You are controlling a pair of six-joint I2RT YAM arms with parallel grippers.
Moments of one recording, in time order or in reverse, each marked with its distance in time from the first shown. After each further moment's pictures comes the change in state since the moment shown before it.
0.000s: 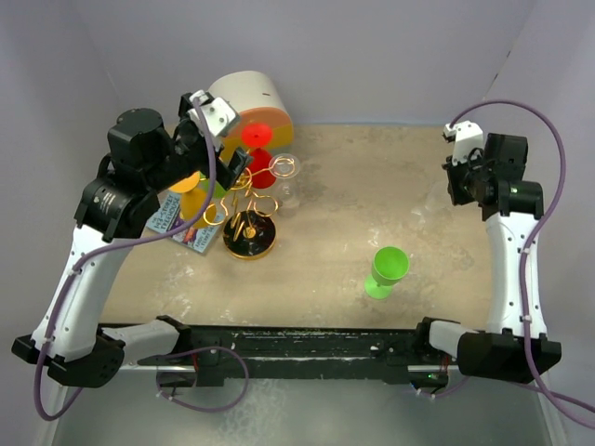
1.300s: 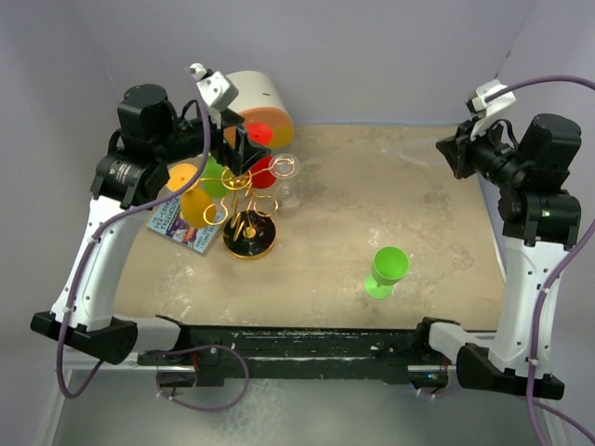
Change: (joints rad) left arm 0.130 0.111 0.034 0.097 0.381 -0.246; right arm 0.010 -0.074 0.291 0.101 -0.398 0.101
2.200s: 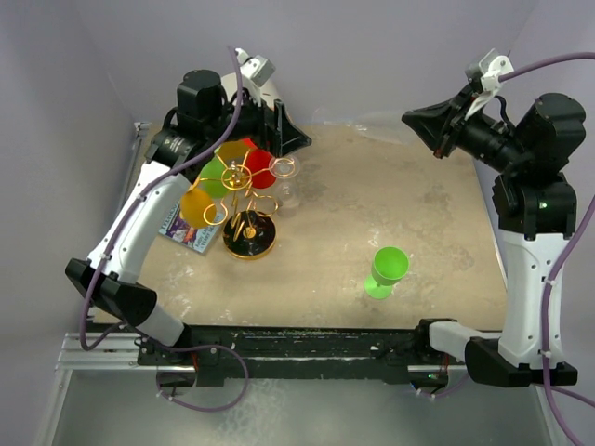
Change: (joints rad) left arm -0.121 0.248 0.095 0.129 0.017 -0.336; right arm 0.168 0.067 0.125 0.275 -0.238 0.252
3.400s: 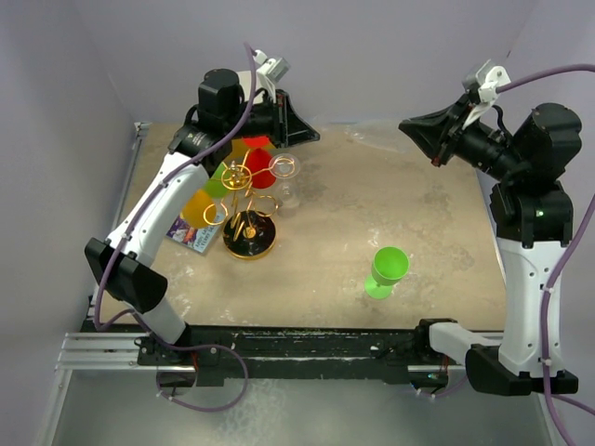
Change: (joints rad) left arm -0.018 0.108 -0.002 0.166 0.152 -0.187; right arm 0.000 -0.048 -0.071 0.039 -0.025 0.008
